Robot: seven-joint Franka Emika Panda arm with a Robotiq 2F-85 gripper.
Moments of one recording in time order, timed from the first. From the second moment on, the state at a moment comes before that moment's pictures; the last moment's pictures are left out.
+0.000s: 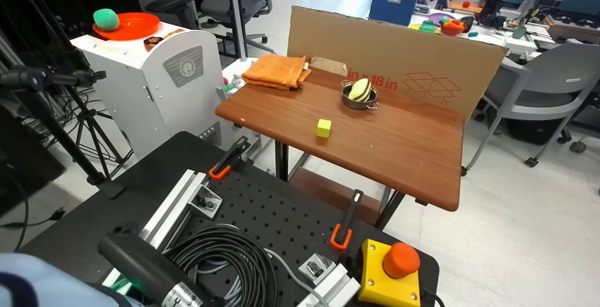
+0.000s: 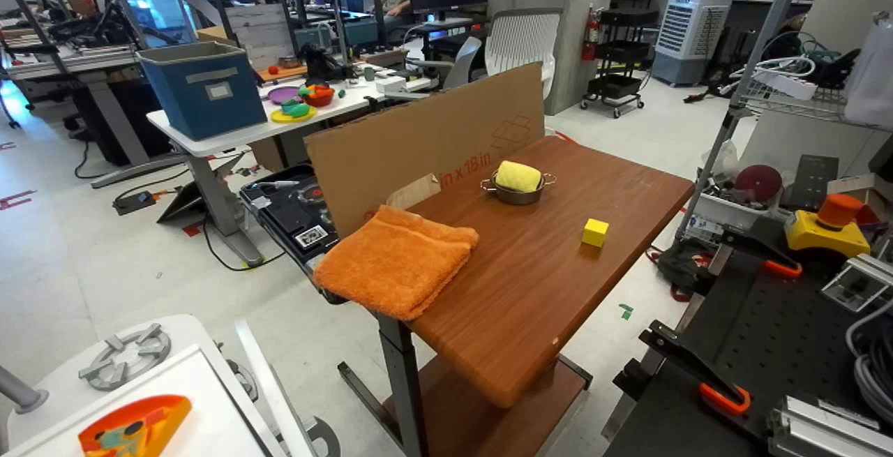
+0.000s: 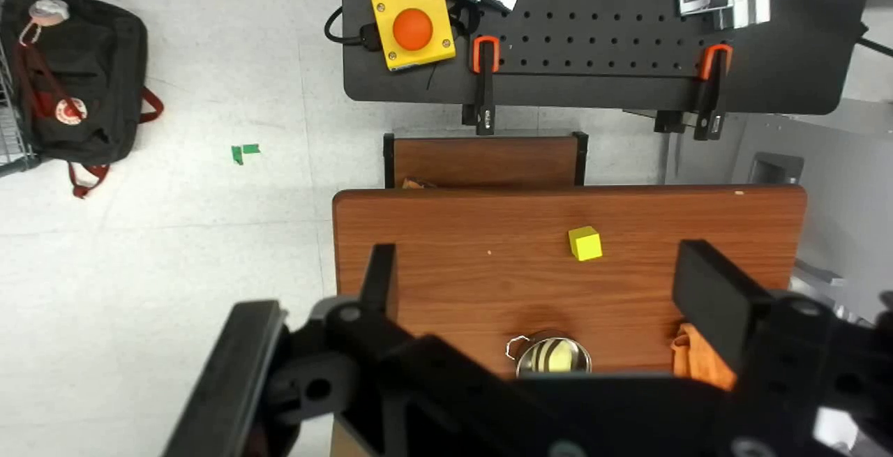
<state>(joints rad) -0.09 -0.54 -0.30 -2.21 -0.13 1.63 -0.42</state>
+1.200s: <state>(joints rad) 0.03 -0.22 -0.11 -2.51 0.00 2.19 -0.38</state>
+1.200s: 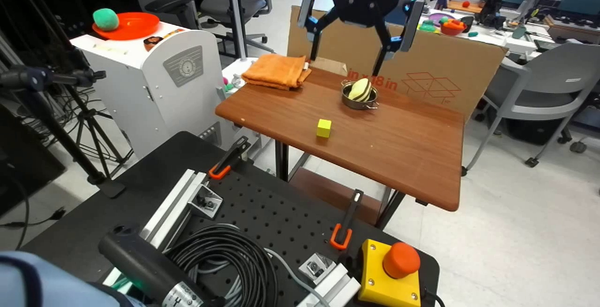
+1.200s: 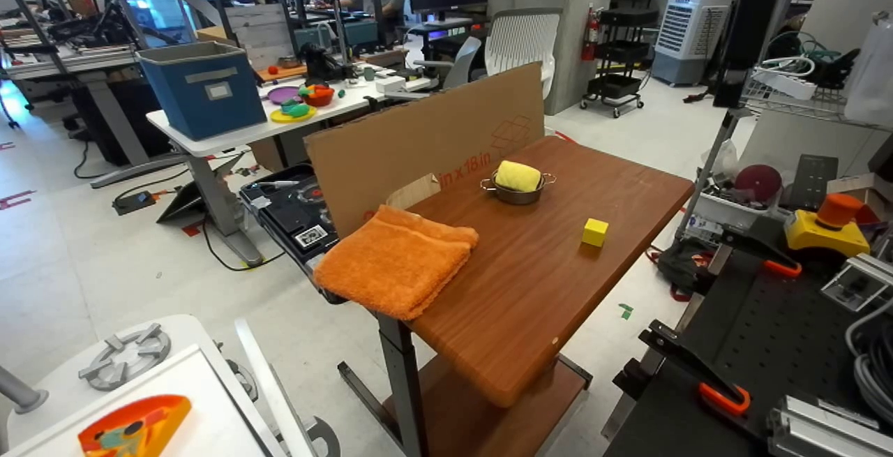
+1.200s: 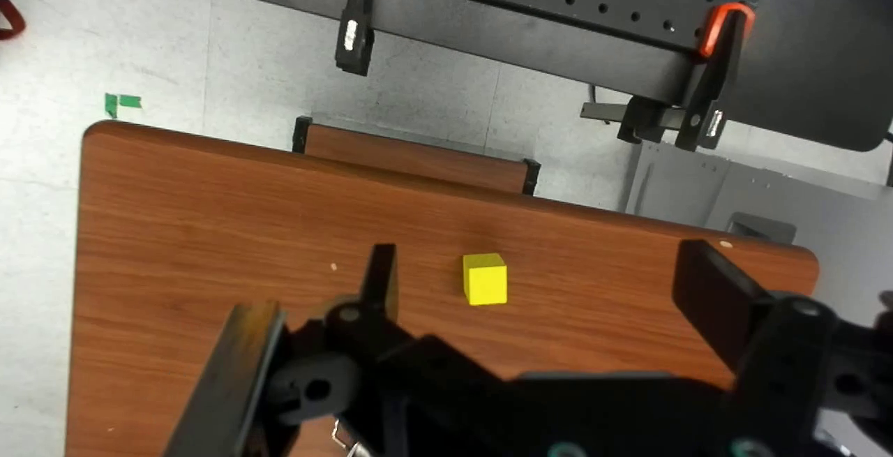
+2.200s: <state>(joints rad) 0.04 0.28 -0.01 -2.42 -0.15 2.49 -0.16</state>
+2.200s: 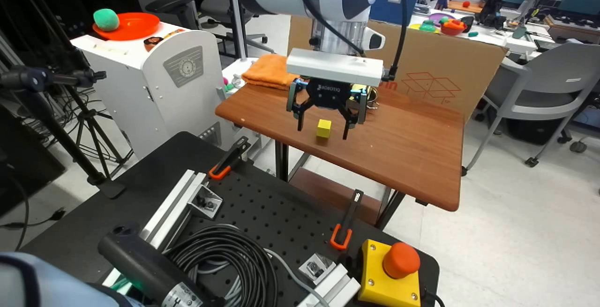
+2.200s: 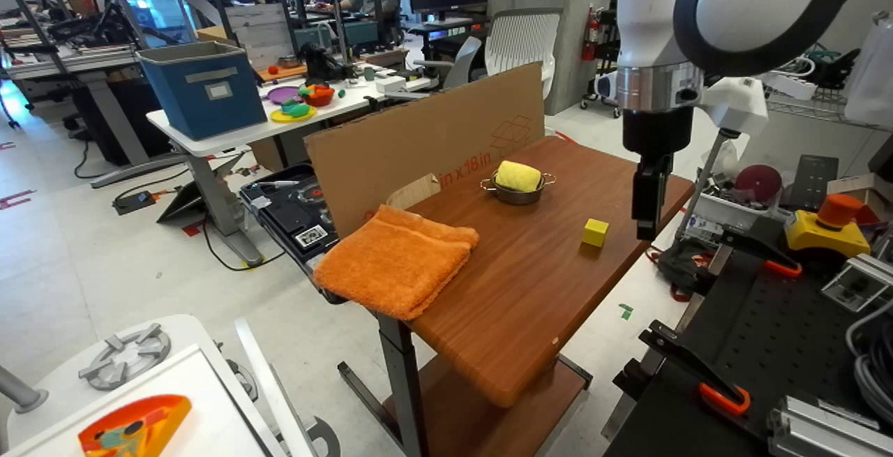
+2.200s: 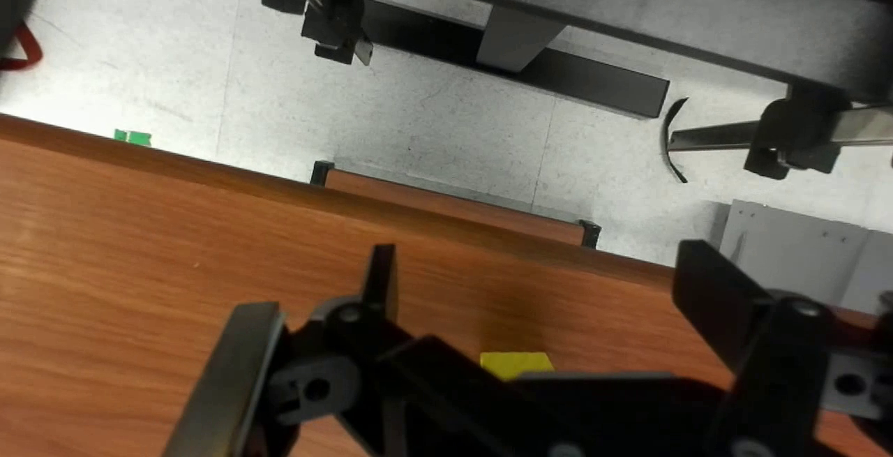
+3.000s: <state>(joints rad) 0.07 0.46 0.01 -2.22 -0.16 2.52 -0.12</state>
